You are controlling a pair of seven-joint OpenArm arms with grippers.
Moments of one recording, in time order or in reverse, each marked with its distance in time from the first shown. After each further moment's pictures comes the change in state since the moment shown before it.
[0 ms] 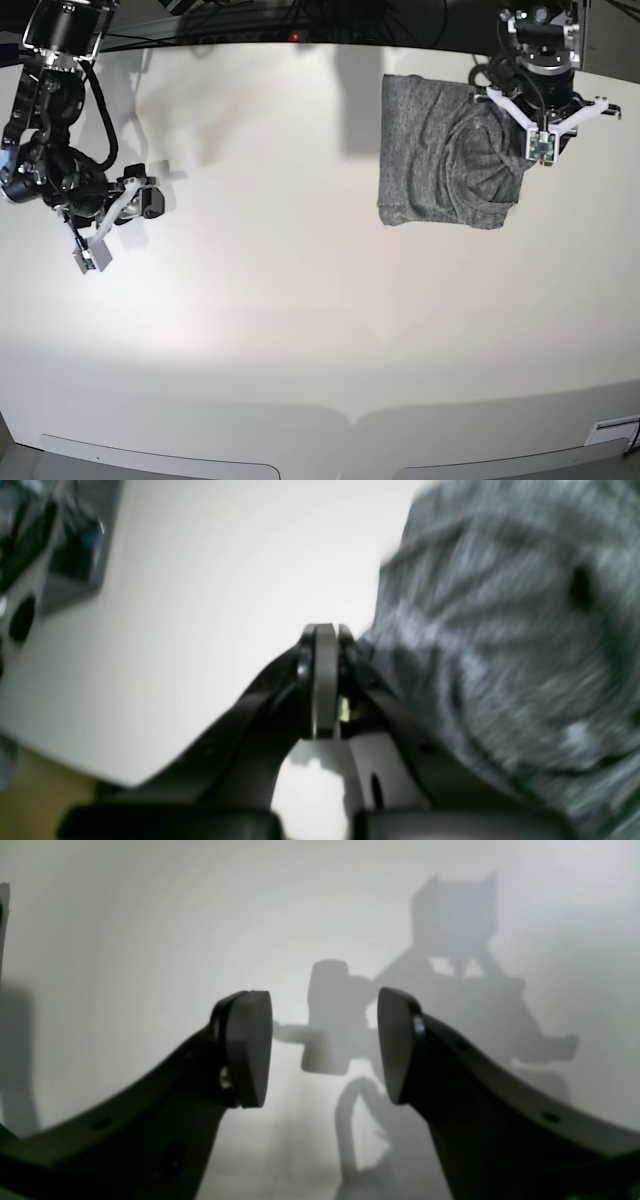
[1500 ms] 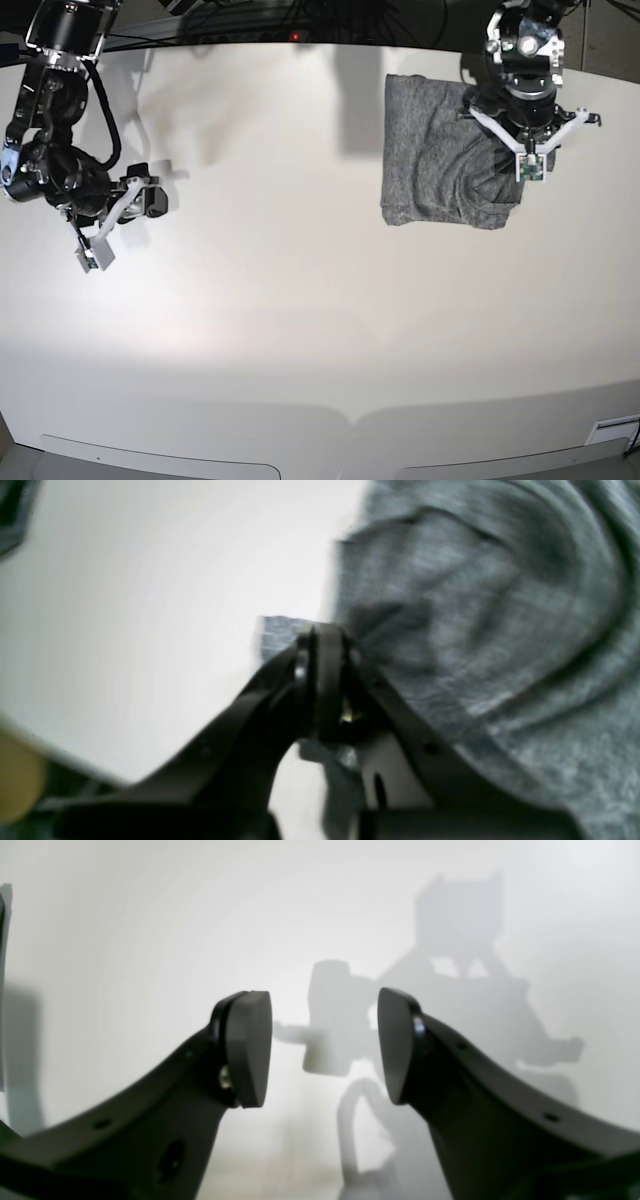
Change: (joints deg) left arm -6.6 4.9 0.0 -5.4 1.4 2.3 9.7; right arm 0.0 0.0 0.0 0.0 0.0 0.0 -0.2
